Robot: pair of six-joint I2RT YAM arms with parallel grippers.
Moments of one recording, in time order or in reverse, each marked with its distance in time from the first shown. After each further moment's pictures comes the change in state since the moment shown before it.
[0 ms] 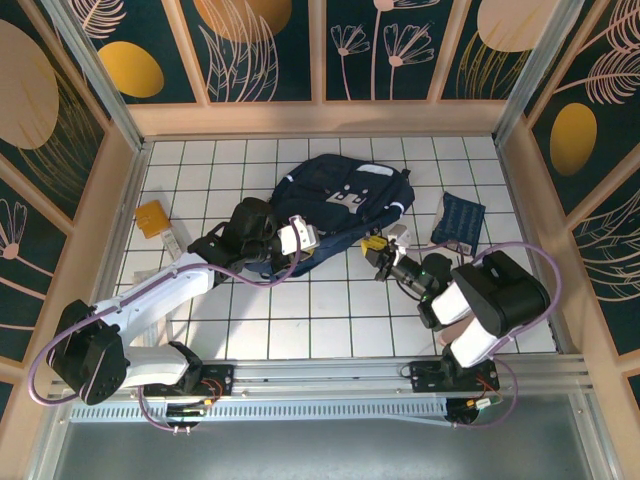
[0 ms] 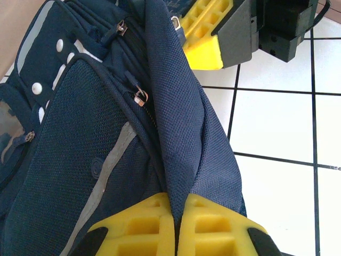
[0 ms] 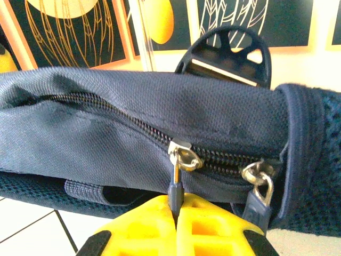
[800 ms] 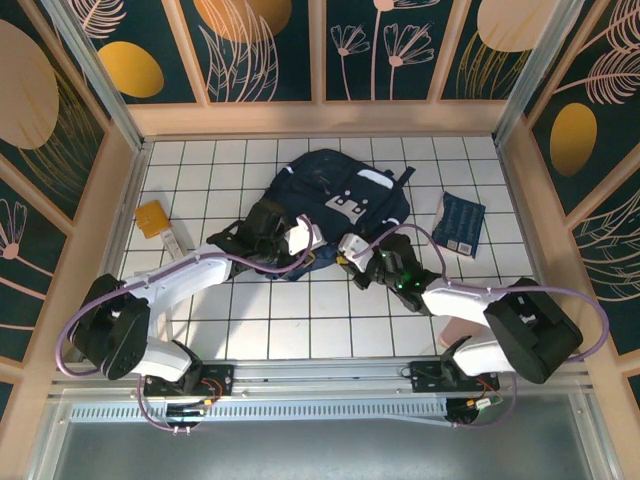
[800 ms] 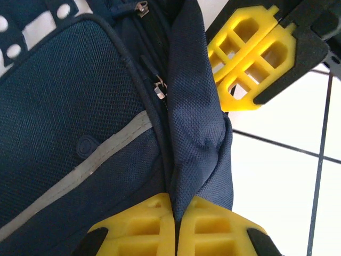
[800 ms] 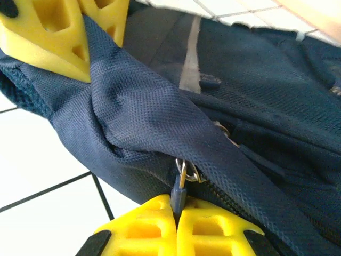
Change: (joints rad) left arm 0.000 0.159 0.010 -0.009 -0.024 -0.135; right arm 0.276 -0.258 0.303 -1.089 0.184 -0.493
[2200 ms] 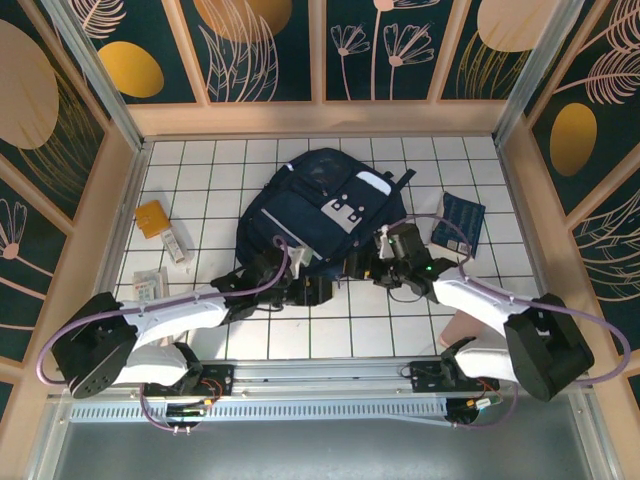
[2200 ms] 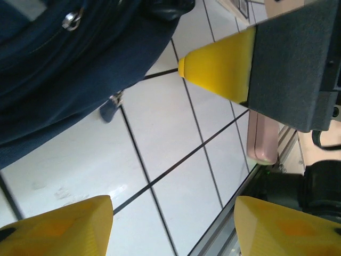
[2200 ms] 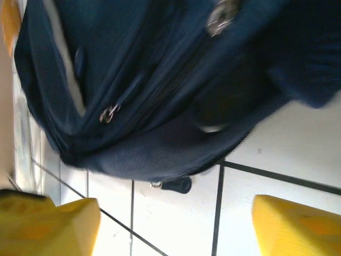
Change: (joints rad) left arm -0.253 -0.130 -0.311 0.368 -0.082 -1.324; right arm -0.138 -0.119 0.103 -0.539 -0.113 1.152
